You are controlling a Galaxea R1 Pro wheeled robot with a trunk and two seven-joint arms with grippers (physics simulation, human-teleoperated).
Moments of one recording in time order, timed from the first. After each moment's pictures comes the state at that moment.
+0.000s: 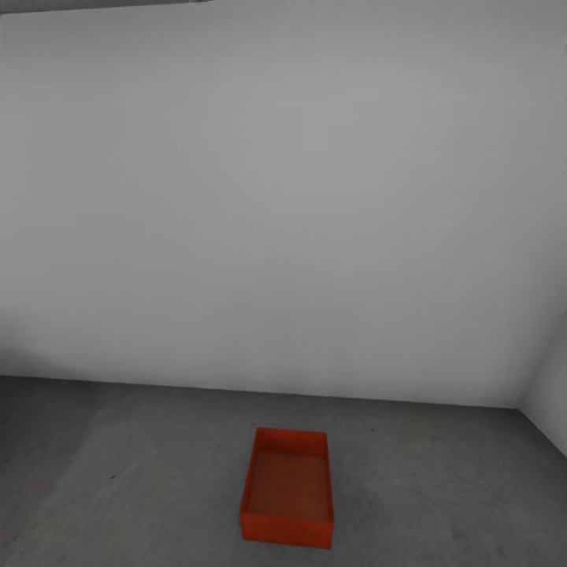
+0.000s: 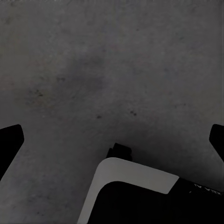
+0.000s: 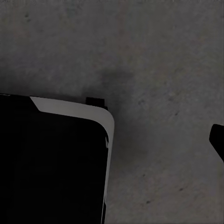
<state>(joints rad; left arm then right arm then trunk) -0.28 0.06 0.07 -0.01 0.23 -0.10 0.09 -0.12 -0.03 0.33 0.03 -0.19 -0.21 -0.04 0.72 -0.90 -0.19</state>
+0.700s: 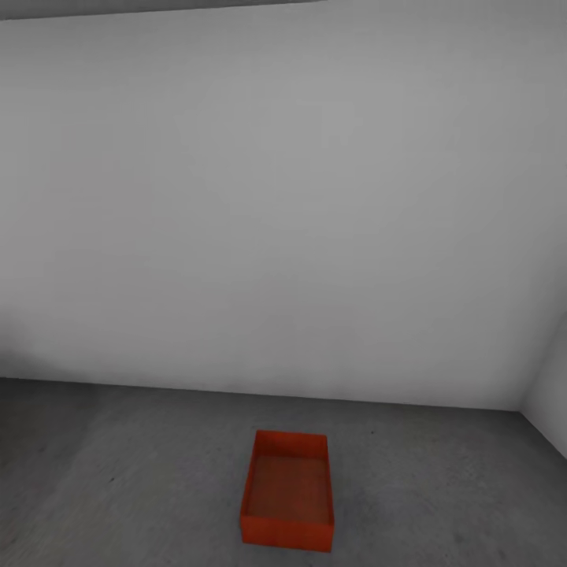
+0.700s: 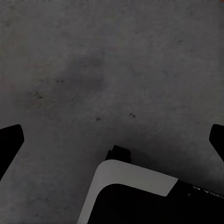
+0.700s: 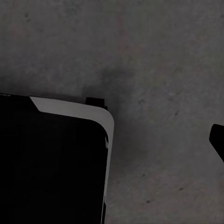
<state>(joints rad) -0.28 0.06 0.07 -0.01 0.23 -0.10 0.09 -0.12 -0.03 0.33 0.03 -0.20 -0.20 -0.04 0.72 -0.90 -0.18</state>
